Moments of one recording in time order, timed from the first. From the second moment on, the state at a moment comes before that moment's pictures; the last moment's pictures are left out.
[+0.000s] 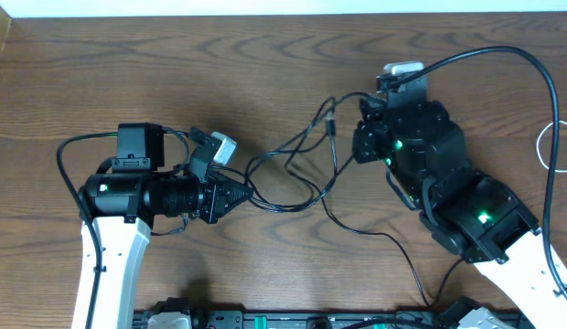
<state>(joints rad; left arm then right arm) 0.01 1.15 1.05 -1.16 0.86 0.32 0.65 1.17 1.27 -0.57 0.30 0.36</state>
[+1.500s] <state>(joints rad) 0.01 1.15 1.05 -1.12 0.93 0.33 0.48 1.16 1.27 -0.40 -0.68 0.20</state>
